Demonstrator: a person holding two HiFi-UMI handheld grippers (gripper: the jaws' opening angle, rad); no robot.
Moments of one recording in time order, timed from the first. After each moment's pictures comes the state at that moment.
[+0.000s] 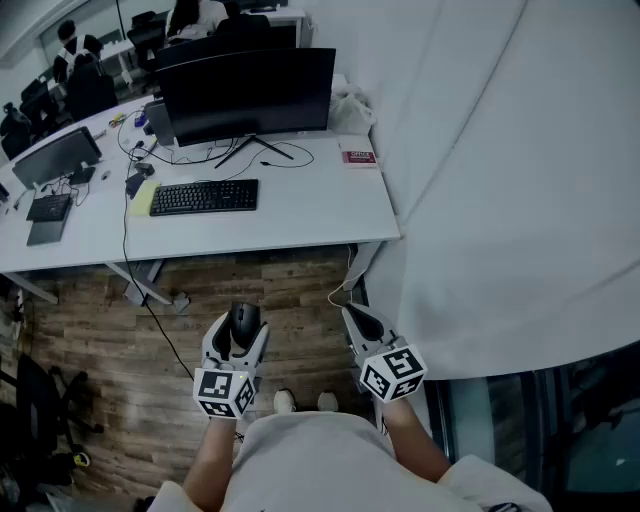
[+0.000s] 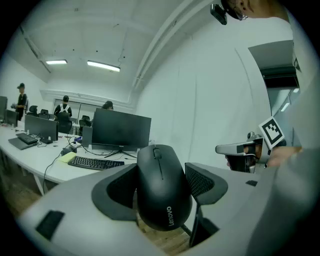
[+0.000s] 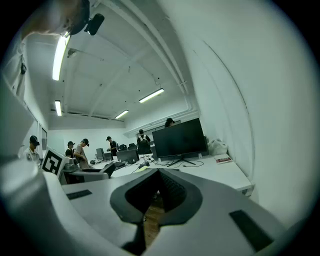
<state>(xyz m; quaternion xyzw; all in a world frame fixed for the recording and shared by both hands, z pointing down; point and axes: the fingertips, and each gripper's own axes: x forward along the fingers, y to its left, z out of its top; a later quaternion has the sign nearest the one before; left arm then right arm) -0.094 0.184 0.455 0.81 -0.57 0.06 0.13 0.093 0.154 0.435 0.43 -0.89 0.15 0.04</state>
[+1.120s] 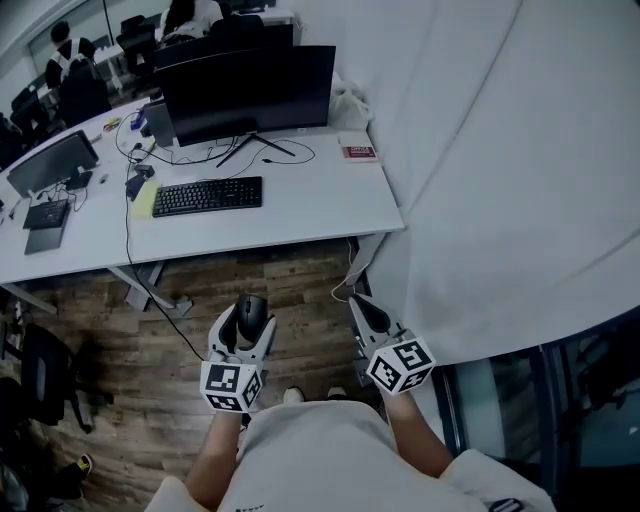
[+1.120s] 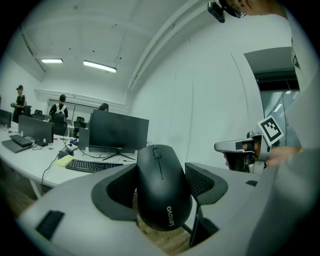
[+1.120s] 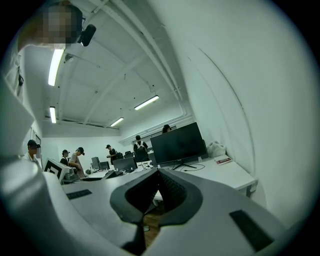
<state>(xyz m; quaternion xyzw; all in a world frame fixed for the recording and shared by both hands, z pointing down) -0.121 0.186 0.453 0.83 -0.54 0.06 0.12 0.066 0.164 0.424 0.46 -0.88 0.16 -0.01</state>
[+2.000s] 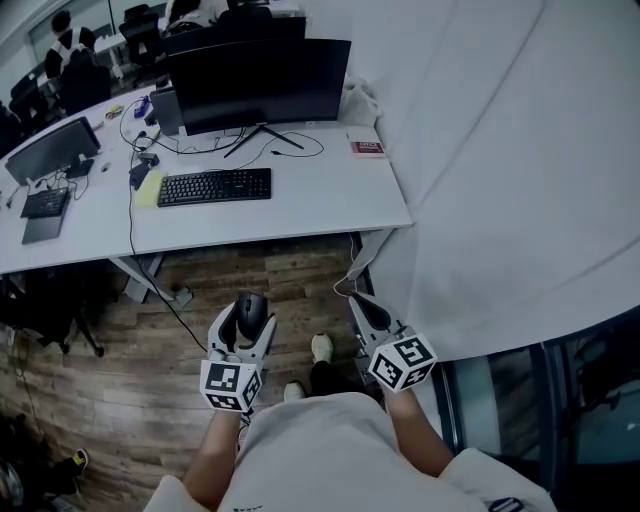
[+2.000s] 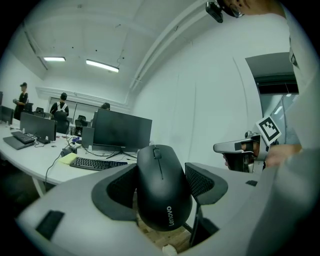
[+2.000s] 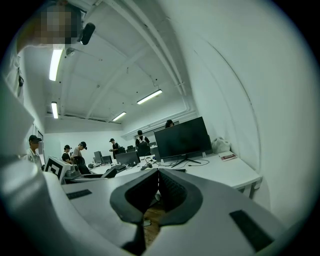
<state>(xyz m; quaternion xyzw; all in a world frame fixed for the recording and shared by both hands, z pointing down) -0.156 0.197 0.461 0.83 -0.54 0.05 0.13 0.027 0.172 0.433 0.44 -0.88 0.16 0.02</state>
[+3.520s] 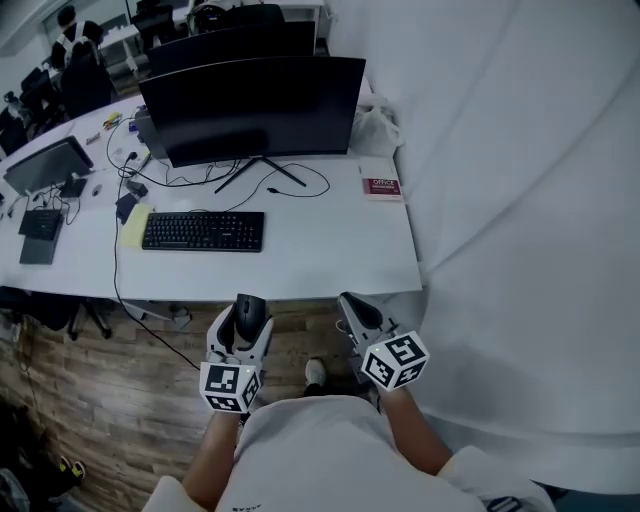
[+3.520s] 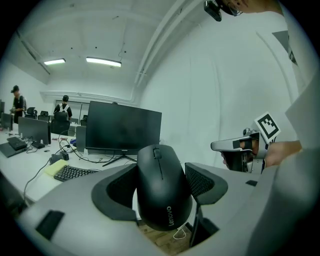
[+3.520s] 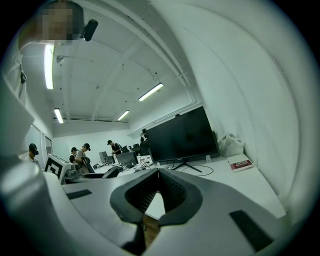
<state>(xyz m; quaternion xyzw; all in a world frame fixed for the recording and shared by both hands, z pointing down) -0.120 -0.023 0.474 0.80 -0.58 0.08 0.14 0.048 -0.070 0.452 0.38 -0.91 0.18 0.03</state>
